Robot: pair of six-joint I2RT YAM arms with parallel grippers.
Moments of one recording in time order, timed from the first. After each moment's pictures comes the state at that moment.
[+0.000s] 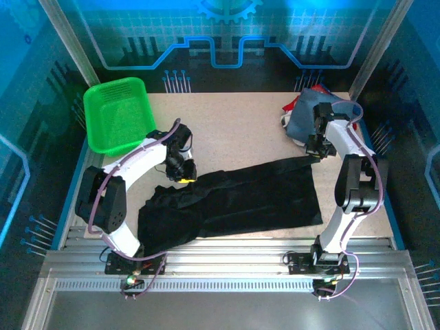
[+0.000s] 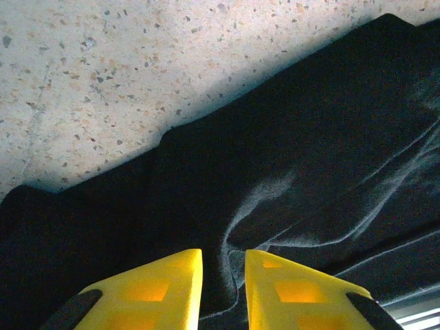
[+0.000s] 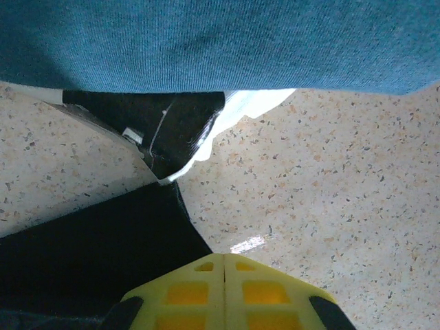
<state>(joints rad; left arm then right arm) -0.35 1.68 1.24 -1.00 0.26 -0.45 -0.05 1.82 1.44 -0.99 0.24 0.29</state>
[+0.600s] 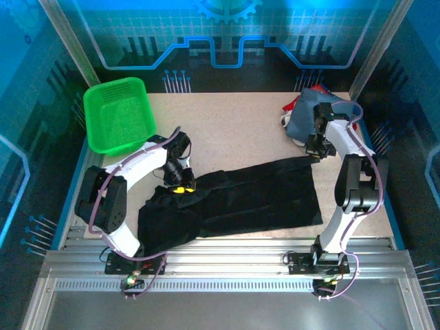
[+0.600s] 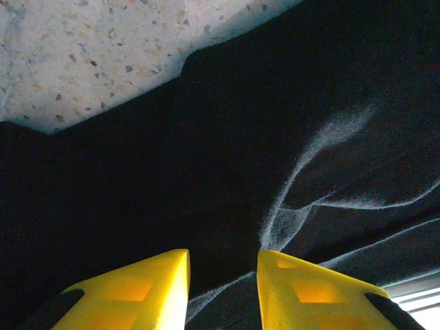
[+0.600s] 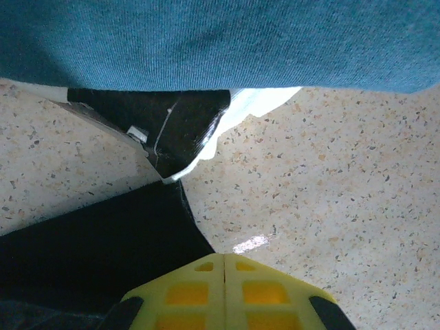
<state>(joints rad) -0.35 1.67 1.17 -1.05 0.28 -0.43 -0.05 1.83 1.44 -0.99 0.24 0.29</state>
